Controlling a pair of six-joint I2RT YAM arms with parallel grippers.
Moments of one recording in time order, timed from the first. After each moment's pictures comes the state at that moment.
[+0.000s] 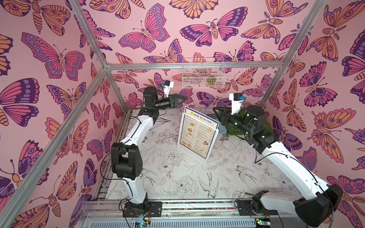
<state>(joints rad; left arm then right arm) -0.18 1.81 1.65 0.12 1.07 -0.77 0.50 1.27 1.30 -0.14 -0.15 0.37</state>
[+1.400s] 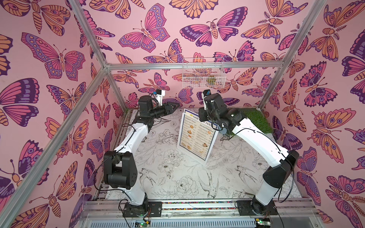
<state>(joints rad) -0.12 1.68 1.40 0.06 0.85 -0.64 0.72 1.75 1.90 -0.76 0.30 0.31</state>
